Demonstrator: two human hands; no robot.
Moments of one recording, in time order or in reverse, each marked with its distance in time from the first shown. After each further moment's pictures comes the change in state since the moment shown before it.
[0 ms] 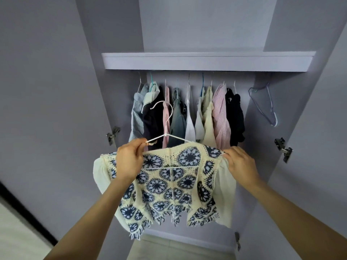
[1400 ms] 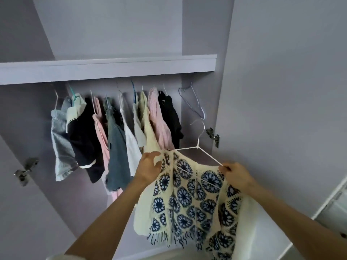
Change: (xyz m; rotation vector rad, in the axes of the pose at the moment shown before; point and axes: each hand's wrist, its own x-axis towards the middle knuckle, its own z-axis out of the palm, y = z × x) left_hand -0.003 0.100 0.154 -0.230 -0.772 -0.082; right_hand -0.072 0.050 -0.102 0.119 -0.358 0.819
